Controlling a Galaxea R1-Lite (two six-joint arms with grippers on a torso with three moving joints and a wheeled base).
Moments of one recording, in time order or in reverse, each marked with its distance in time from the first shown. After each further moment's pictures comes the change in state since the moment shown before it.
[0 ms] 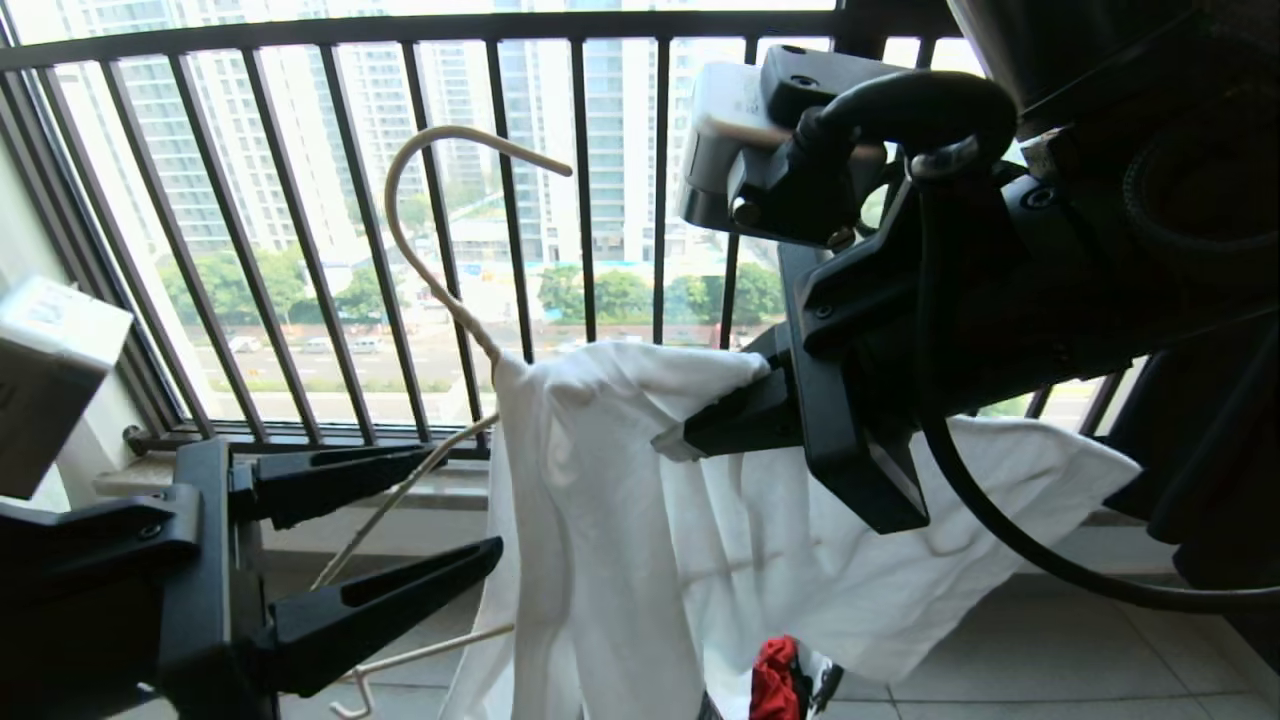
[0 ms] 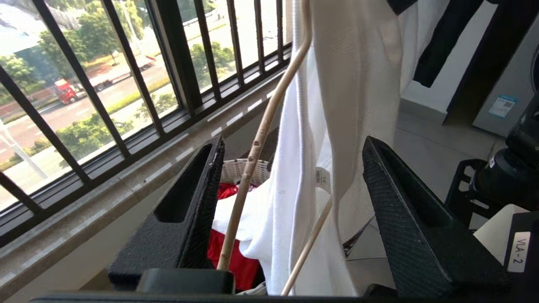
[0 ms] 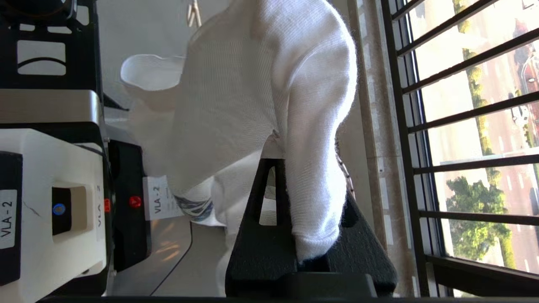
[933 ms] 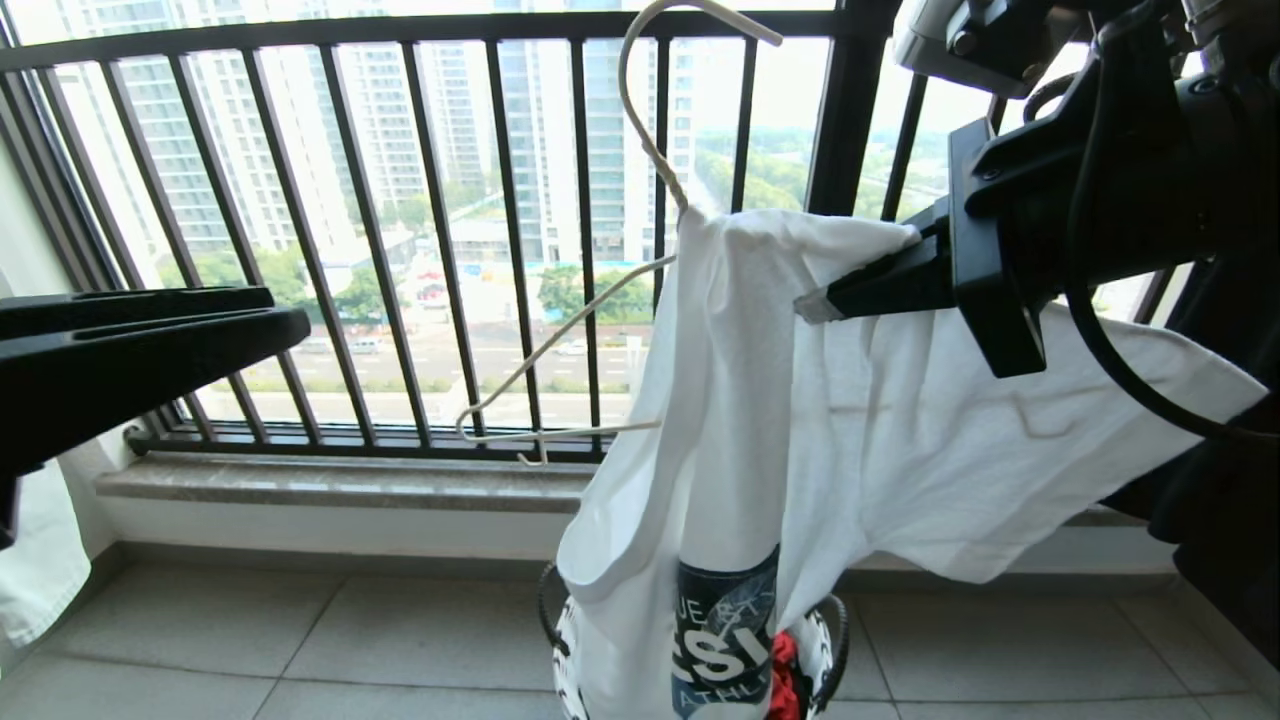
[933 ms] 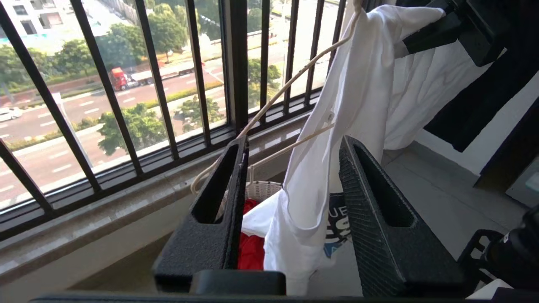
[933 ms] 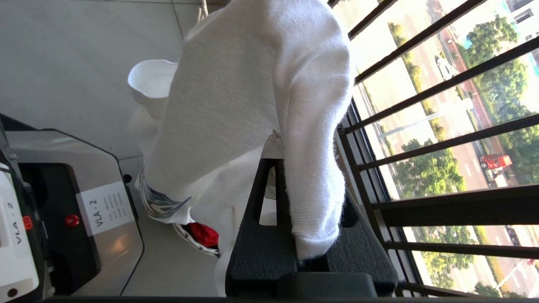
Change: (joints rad) left arm 0.139 -0.075 -0.363 0.413 0.046 -0.117; right arm -0.240 -0.082 -0.007 -0.022 -0.002 -0.025
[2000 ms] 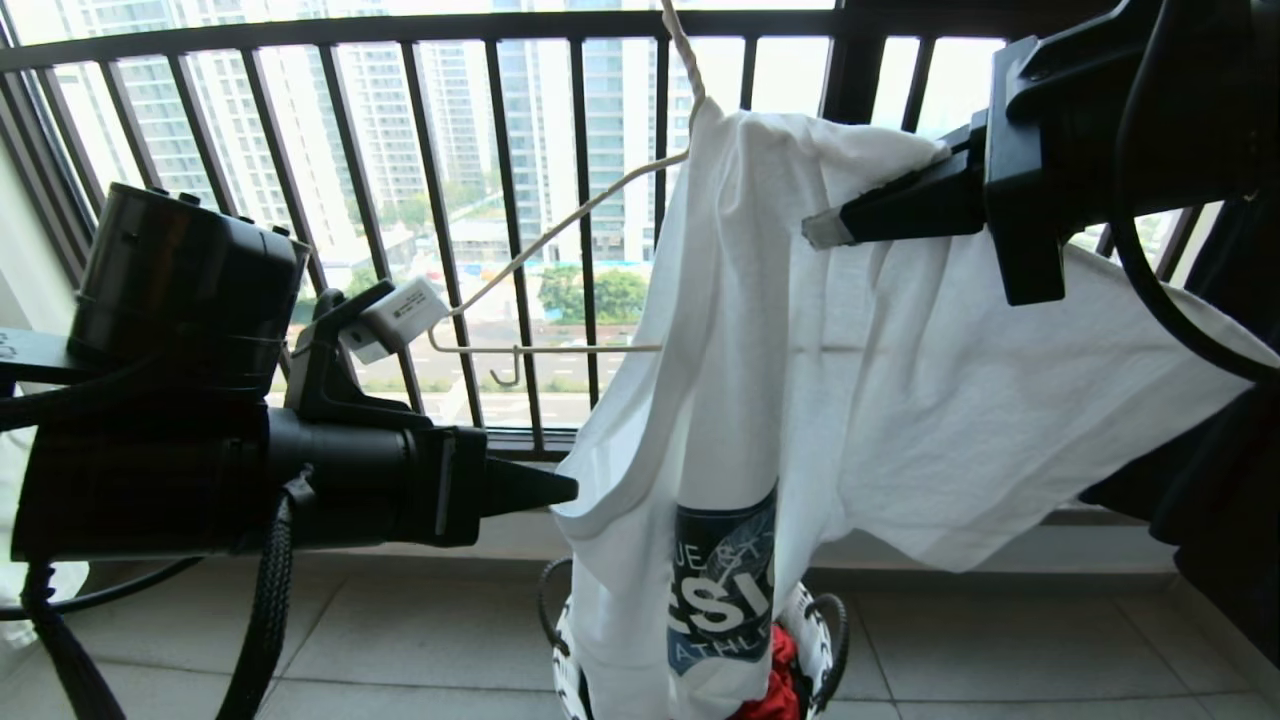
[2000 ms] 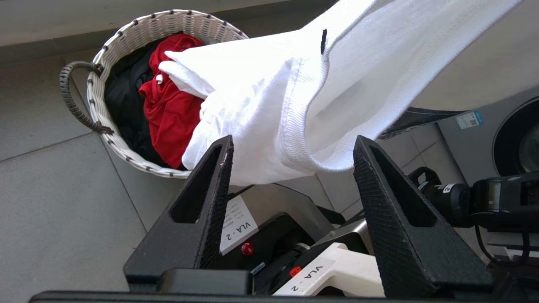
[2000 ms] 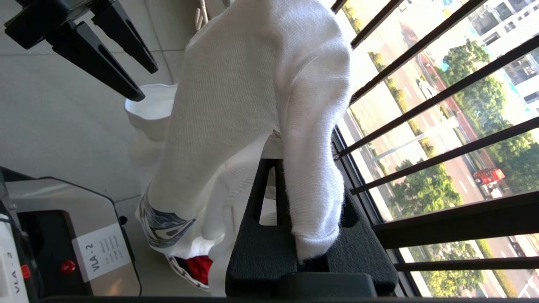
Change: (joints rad) left arm -0.100 0.435 -0.091 0.178 -0.001 -0.305; right arm -0.005 -0.021 -0.029 -0.083 0.006 0.076
